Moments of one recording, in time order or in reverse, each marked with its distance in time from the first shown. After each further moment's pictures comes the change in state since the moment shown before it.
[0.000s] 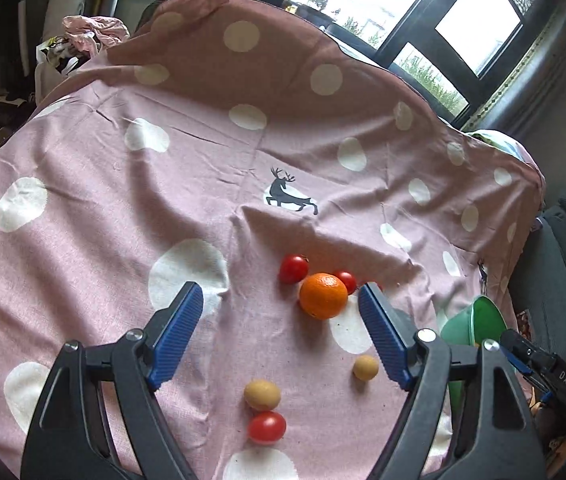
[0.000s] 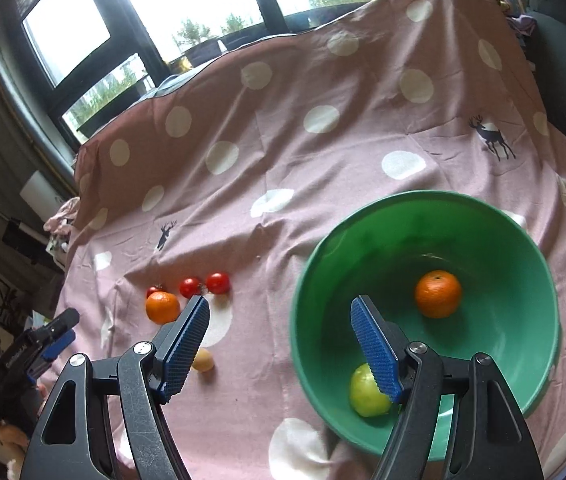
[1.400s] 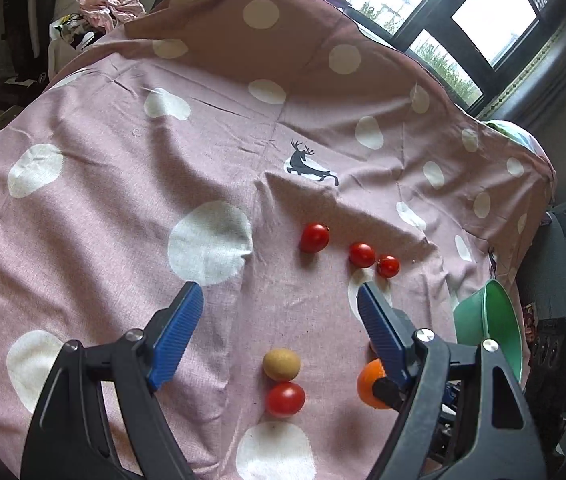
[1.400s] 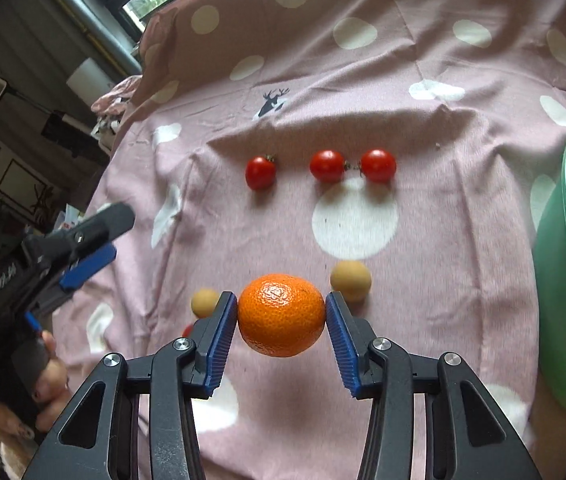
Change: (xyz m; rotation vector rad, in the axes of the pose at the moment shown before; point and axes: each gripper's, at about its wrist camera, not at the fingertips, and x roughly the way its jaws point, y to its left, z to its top) left arm -0.001 0.011 -0.014 -0.006 0.073 0.037; right arm 0.071 0.095 -0.062 -0.192 0.335 0.182
